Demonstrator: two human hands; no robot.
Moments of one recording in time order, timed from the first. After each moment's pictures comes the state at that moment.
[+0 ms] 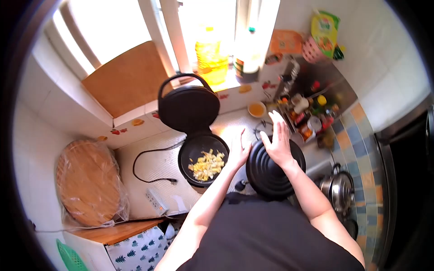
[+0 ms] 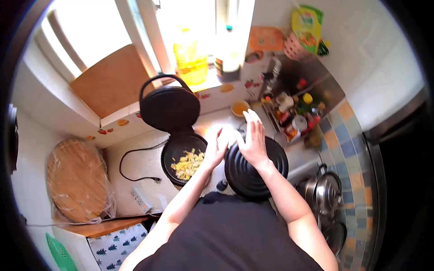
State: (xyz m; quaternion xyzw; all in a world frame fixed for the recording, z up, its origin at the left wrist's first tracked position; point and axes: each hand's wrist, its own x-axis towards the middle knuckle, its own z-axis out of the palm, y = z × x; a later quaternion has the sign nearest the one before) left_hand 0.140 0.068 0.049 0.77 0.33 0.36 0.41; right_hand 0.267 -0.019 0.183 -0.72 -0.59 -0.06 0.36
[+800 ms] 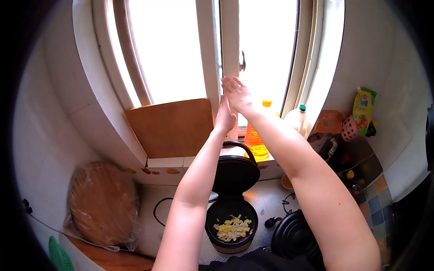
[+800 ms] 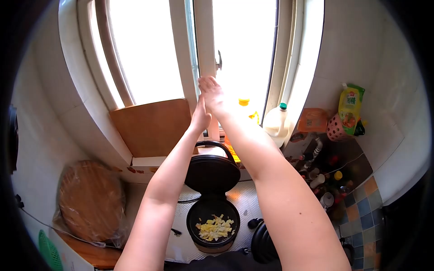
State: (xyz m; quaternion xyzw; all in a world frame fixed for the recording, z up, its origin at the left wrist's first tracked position) left_hand 0.096 0.422 0.284 0.76 0.40 0.45 0.24; right_hand 0.200 0.426 0.350 -0.55 -0.75 -0.38 0.02
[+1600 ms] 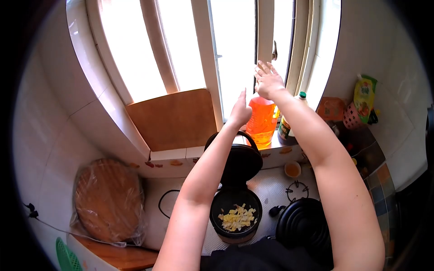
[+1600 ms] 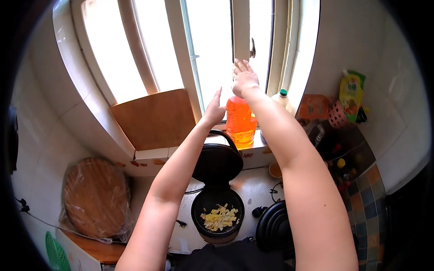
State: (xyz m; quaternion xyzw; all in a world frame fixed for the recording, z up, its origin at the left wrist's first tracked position) left_hand 0.125 0.384 0.288 0.79 0.30 0.43 0.32; right_hand 0.262 0.364 0.383 -0.71 -0.65 -0.27 -0.09
